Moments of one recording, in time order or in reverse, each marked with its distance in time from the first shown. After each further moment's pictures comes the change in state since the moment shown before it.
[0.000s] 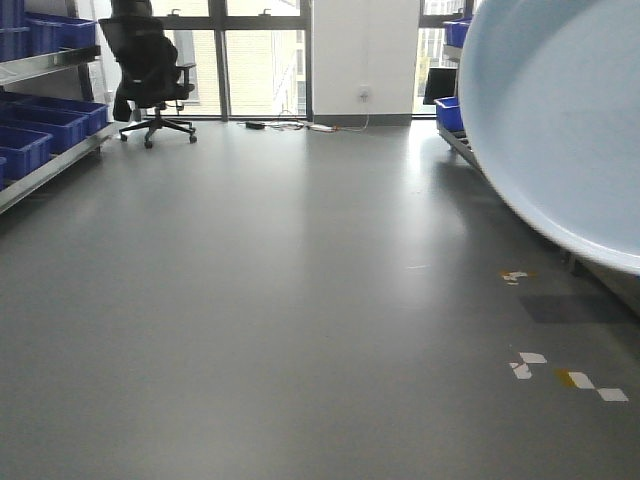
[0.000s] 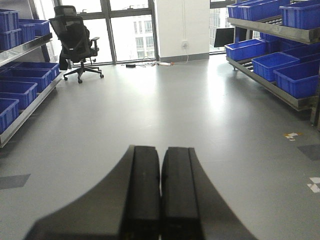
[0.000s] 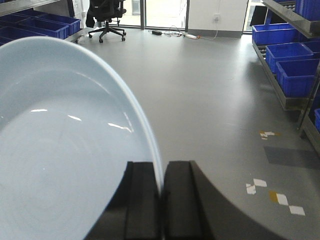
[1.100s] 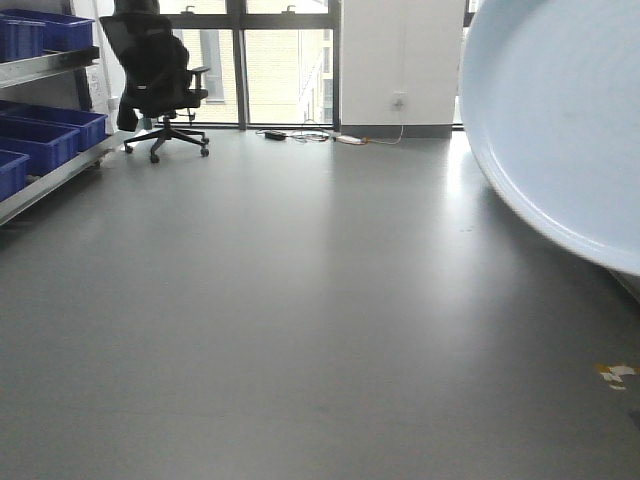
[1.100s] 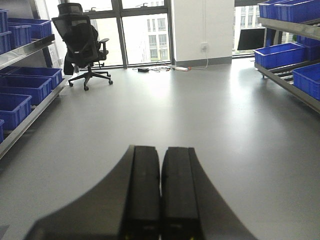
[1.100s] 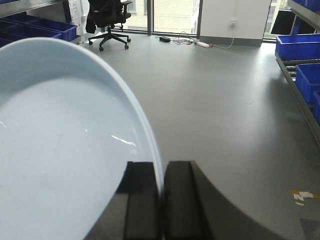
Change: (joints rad) left arm 0.000 0.000 0.000 0.000 0.000 0.000; right arm 0.000 0.000 0.000 0.000 0.000 0.000
